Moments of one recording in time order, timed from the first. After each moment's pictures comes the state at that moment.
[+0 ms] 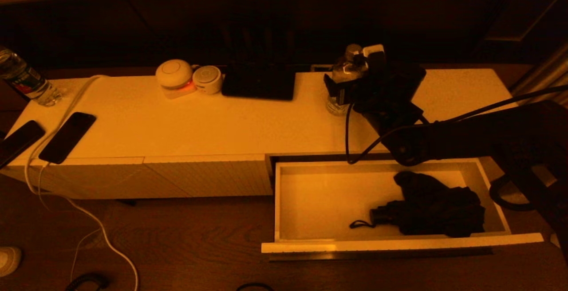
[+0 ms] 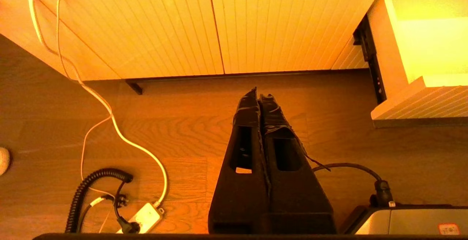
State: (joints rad) left arm 0.00 0.00 0.00 0.00 0.00 0.03; right arm 0.41 2.27 -1.68 -0.88 -0.17 -0.14
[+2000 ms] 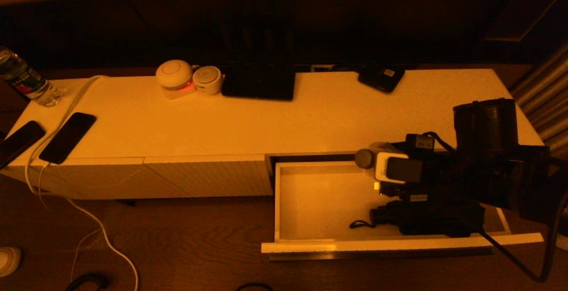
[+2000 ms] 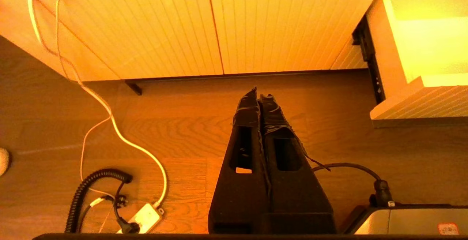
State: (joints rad) left arm 0.00 0.00 0.00 0.00 0.00 0.03; right arm 0.44 1.64 -0.88 -0.36 0.00 -1.22
